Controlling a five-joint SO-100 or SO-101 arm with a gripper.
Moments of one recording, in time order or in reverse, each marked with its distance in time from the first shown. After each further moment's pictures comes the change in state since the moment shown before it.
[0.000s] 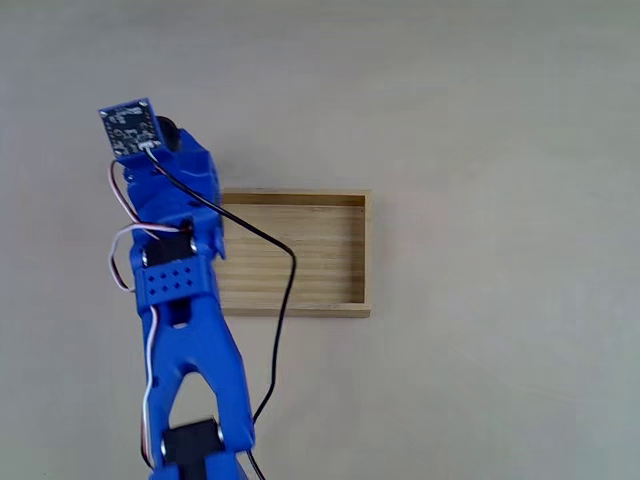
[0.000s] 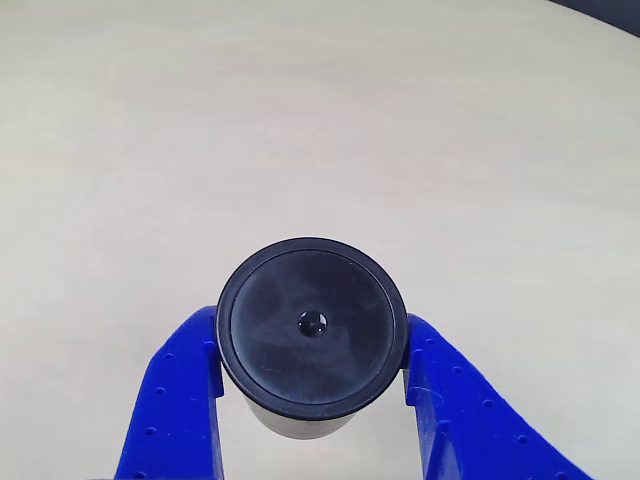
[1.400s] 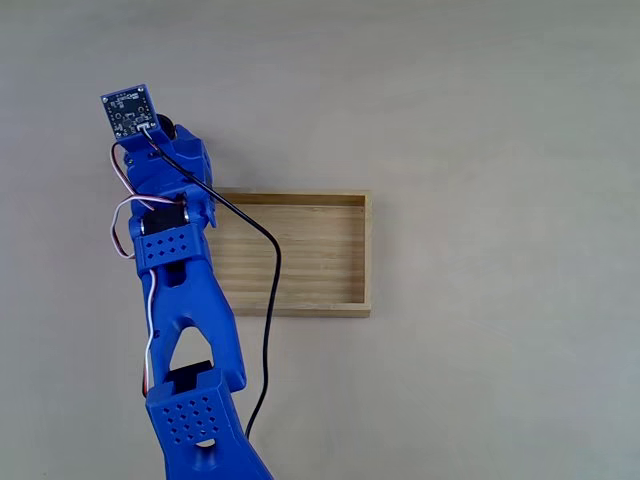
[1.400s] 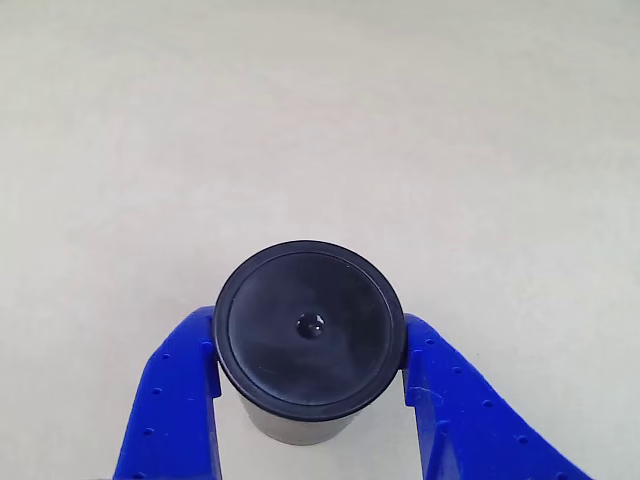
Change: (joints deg) arm -1.9 33.1 -35.1 5.7 -0.2
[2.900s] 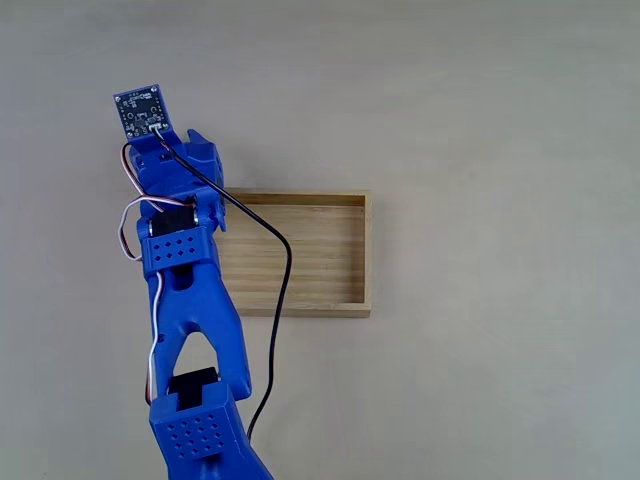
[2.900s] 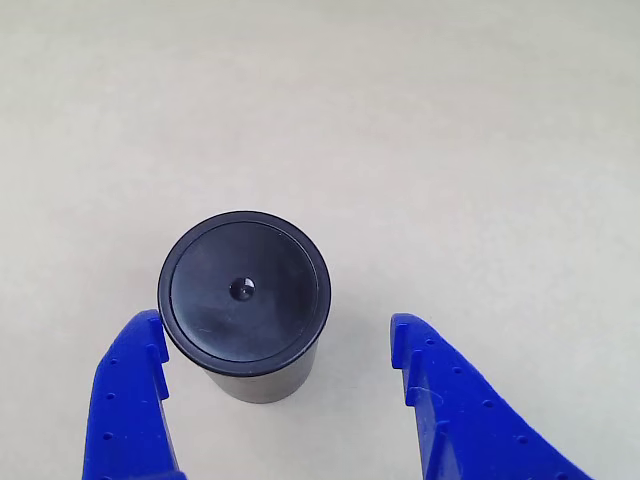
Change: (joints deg) arm 1.7 -7.6 8.8 0.7 0.2
